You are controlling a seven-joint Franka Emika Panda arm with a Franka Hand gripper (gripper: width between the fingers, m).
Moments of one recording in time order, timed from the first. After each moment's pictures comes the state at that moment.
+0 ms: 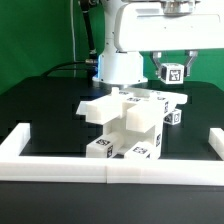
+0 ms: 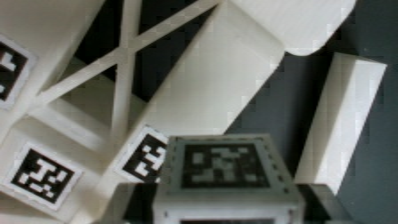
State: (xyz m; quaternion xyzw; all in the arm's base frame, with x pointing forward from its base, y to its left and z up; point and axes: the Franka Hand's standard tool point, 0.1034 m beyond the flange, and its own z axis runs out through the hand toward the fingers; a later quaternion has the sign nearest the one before) arm 0.537 0.055 0.132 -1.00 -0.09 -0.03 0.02
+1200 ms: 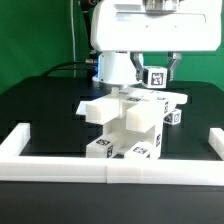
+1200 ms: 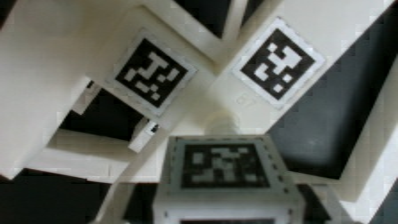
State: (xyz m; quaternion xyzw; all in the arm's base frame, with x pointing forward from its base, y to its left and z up) arm 0.584 0.017 0.133 -0.99 -0.11 -0.04 0.00
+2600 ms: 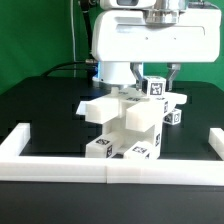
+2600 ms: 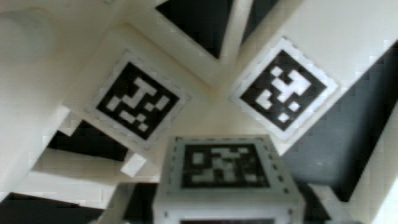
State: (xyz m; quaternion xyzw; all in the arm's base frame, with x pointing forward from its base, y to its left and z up) arm 0.577 0.019 0.117 -0.99 -0.11 -0.04 -0.01
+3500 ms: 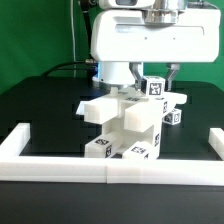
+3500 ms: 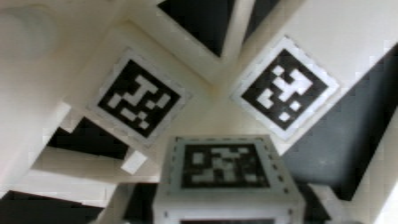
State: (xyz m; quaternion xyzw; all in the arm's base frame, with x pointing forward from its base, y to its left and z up) arm 0.578 0.017 0.117 -0.99 -0.10 -0.04 -0.01
